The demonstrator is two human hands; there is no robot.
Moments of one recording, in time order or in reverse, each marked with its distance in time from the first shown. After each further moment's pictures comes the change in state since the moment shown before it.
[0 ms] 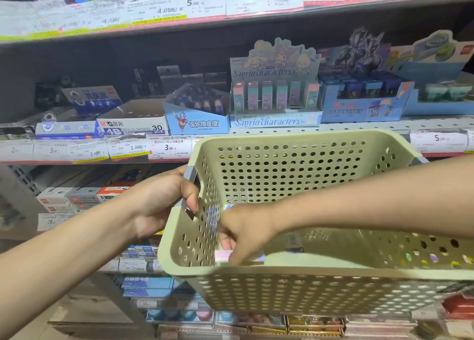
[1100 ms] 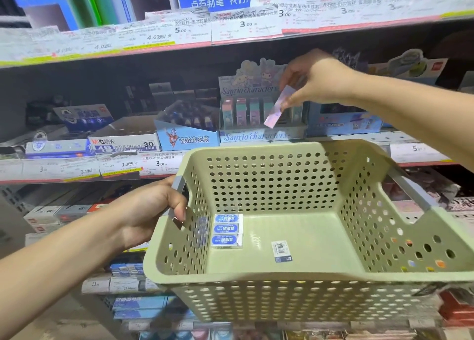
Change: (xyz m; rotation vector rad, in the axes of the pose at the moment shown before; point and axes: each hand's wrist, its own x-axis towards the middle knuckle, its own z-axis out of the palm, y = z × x) left_hand 0.002 0.006 -0.007 0.009 -0.046 0.000; right_hand -0.102 0.100 -0.151 0.102 1.031 0.236
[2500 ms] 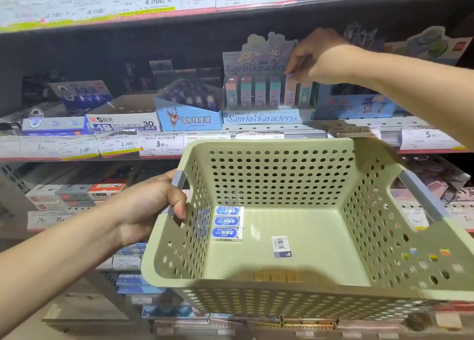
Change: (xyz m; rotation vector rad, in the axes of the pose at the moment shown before) left_hand -0.011 -0.015 0.004 -0.013 -0.066 0.007; right_hand 0.011 0.003 0.005 -0.189 -0.043 0.010
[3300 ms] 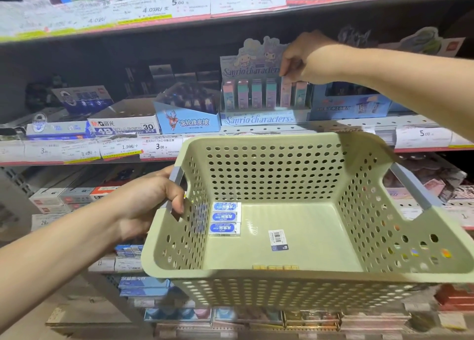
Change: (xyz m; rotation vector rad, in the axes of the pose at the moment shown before) left_hand 0.000 0.007 0.002 0.033 0.072 -0.005; right_hand 0.007 -0.001 -0.002 -0.081 -0.062 -0.004
